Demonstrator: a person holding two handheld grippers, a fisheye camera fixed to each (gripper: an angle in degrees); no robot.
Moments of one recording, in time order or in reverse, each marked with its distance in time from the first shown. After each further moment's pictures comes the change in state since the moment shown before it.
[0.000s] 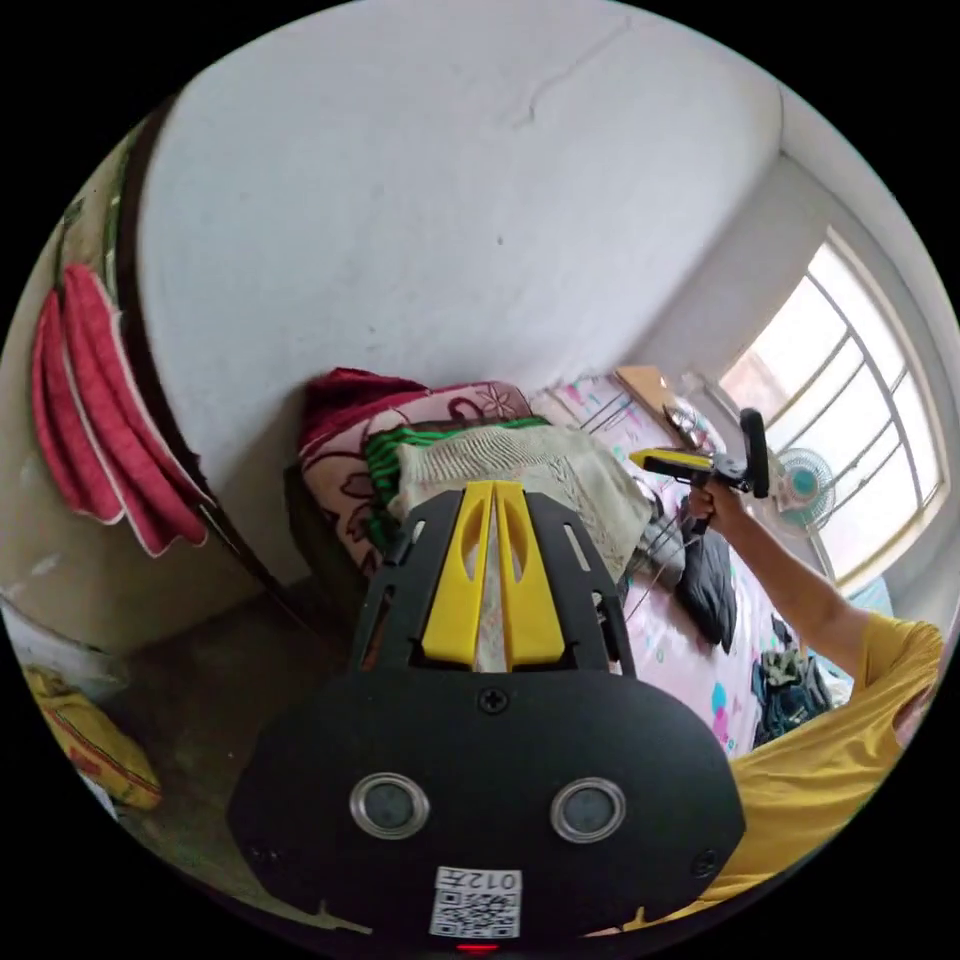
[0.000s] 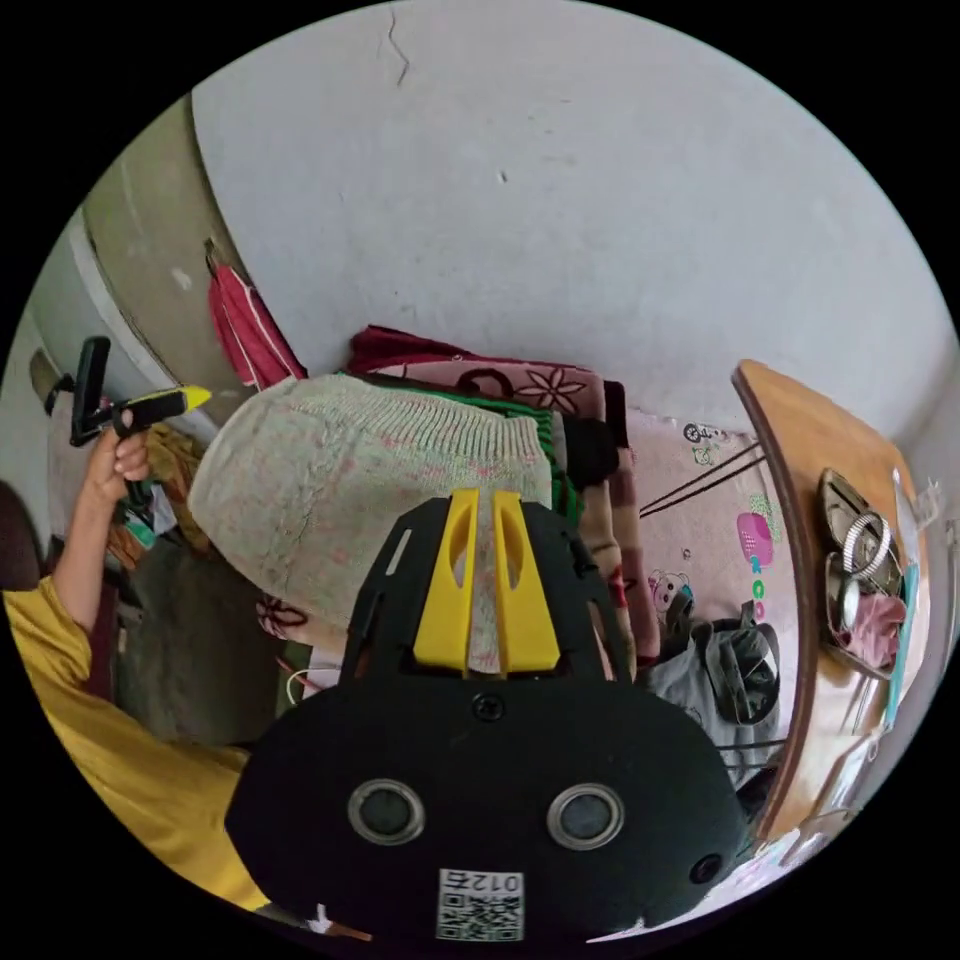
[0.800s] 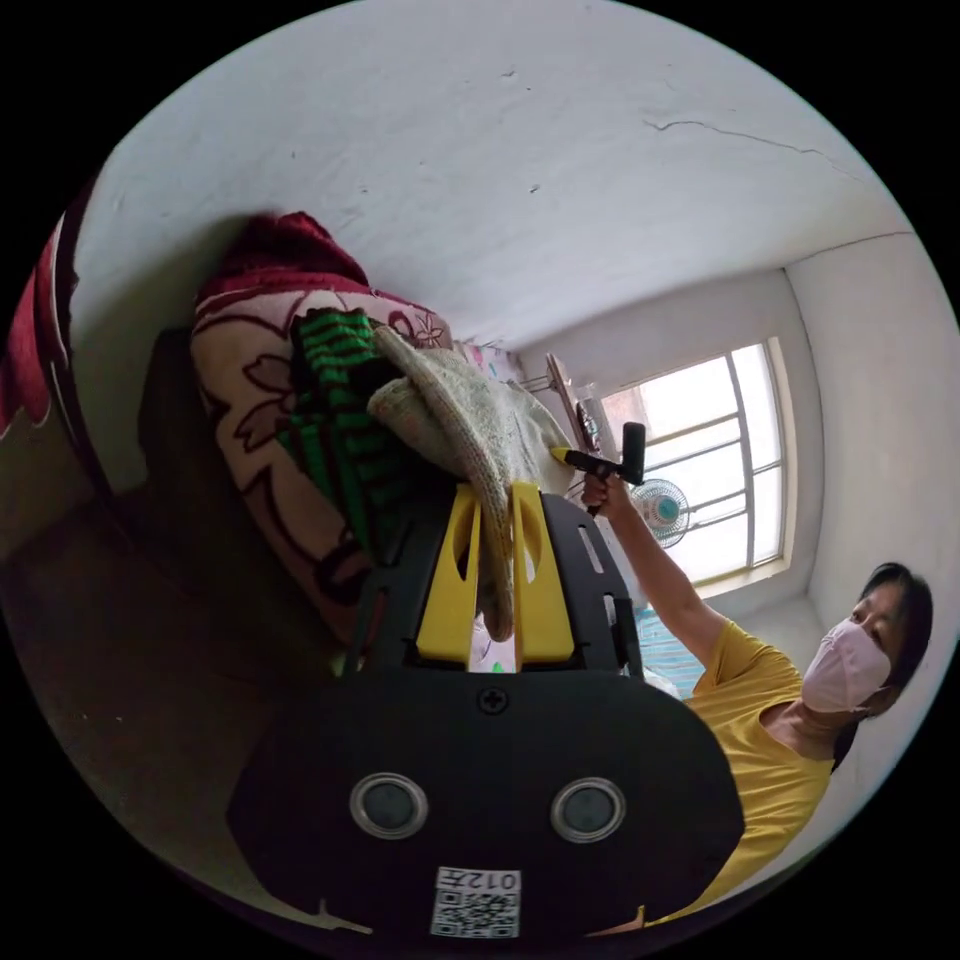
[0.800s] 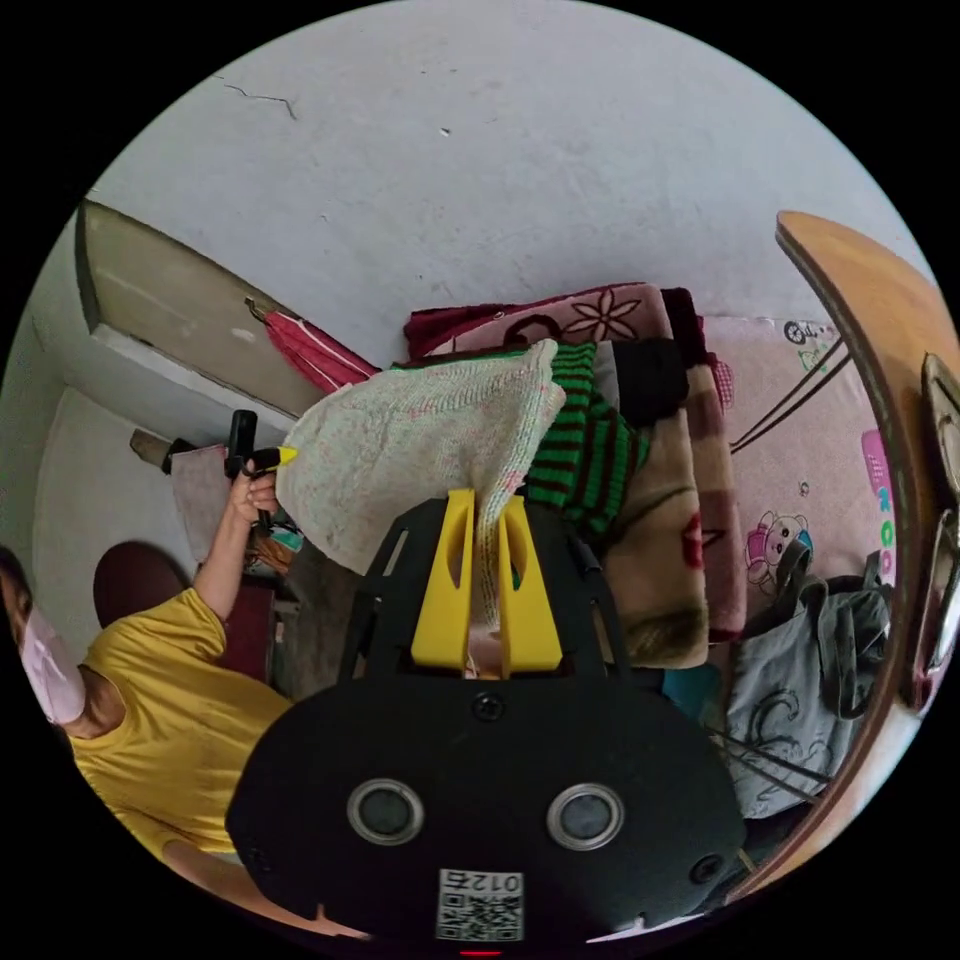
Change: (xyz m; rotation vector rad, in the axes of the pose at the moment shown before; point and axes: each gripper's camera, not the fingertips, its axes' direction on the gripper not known) left arm -0.118 -0.042 0.016 -0.157 0.564 -0.240; right arm 0.195 0.048 -0.086 -0.134 -0.527 0.167
